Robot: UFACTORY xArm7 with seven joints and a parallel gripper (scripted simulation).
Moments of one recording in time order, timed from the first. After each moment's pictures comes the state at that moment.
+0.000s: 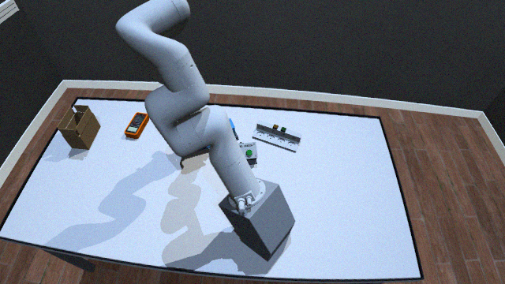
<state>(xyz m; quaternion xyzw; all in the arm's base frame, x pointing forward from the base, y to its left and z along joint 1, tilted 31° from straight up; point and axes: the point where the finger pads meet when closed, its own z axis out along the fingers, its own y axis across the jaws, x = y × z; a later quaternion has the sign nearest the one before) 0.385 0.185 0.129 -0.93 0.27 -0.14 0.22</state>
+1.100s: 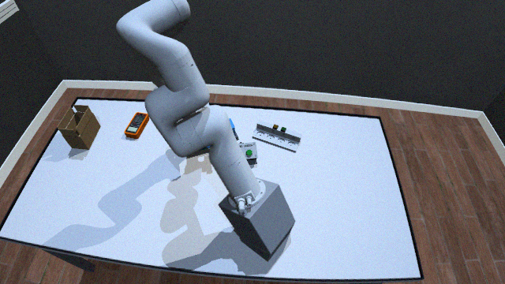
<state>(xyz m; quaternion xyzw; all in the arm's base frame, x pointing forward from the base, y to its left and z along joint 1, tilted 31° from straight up) 0.385 0.185 0.129 -0.71 0.64 -0.02 0.30</state>
